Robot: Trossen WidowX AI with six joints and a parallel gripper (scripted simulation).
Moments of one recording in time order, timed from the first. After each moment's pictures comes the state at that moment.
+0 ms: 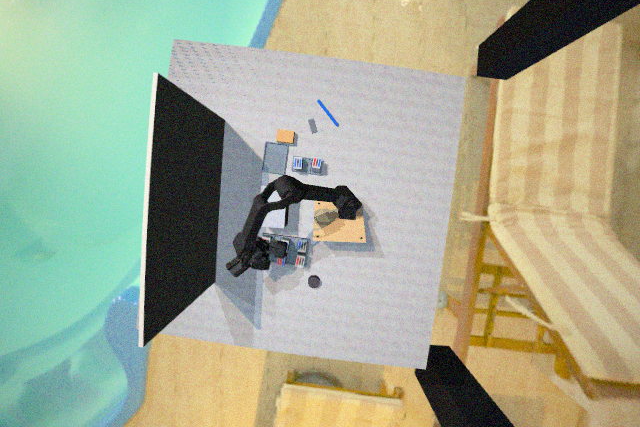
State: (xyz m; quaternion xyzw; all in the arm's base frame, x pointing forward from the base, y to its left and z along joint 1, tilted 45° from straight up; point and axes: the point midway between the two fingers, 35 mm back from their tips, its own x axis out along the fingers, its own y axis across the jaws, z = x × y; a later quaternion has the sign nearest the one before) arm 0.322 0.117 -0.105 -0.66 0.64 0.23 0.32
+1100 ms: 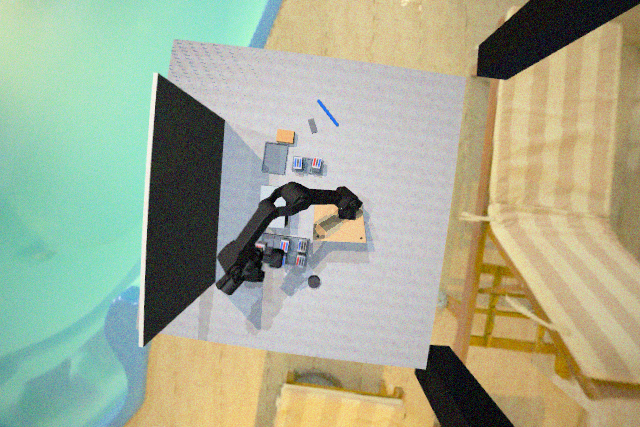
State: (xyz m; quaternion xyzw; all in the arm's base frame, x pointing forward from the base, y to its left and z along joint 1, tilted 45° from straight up) arm 0.309 0.197 -0.025 -0.66 0.64 0.24 0.32
